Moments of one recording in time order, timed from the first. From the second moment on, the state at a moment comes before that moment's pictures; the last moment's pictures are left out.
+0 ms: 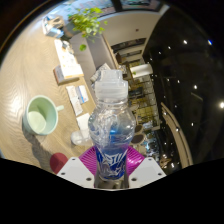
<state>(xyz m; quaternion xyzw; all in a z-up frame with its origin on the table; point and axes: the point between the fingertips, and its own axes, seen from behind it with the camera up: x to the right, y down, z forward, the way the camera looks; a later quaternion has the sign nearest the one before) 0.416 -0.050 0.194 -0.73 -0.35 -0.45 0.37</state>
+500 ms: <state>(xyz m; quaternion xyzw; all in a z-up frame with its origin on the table) 0.431 -0.054 0.123 -0.85 0.02 -0.03 0.52</state>
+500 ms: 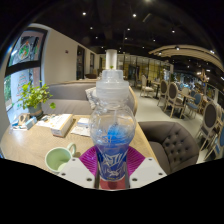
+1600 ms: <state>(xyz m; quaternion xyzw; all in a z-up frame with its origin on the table) 0.327 -0.268 0.205 -0.90 0.06 -0.07 0.43</state>
